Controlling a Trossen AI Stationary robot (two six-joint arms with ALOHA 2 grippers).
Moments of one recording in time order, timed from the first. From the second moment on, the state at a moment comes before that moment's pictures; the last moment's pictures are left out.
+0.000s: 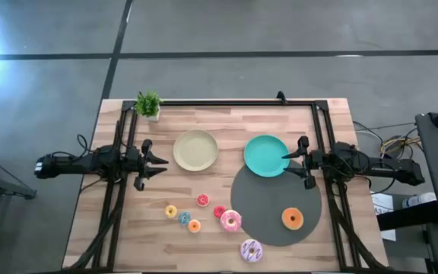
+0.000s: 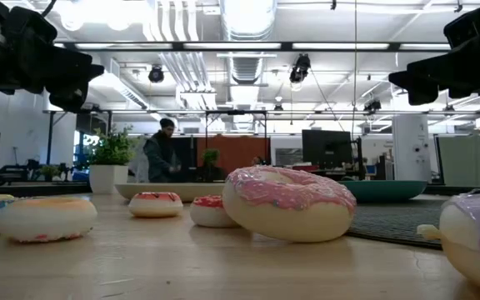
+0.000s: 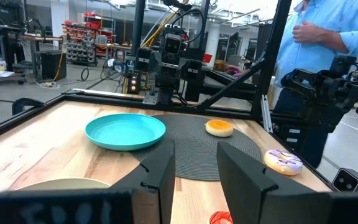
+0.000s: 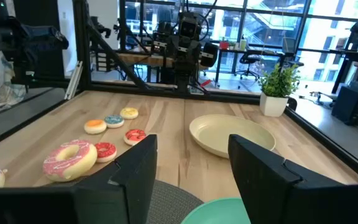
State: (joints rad) left arm -0.02 0.02 0.01 0.02 0.04 -0.13; right arm -0.10 0.05 0.01 0.03 -0.16 -0.04
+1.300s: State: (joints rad) left arm -0.02 0.02 0.01 0.02 0.04 -0.13; right arm -0.10 0.05 0.01 0.04 -0.13 0.94
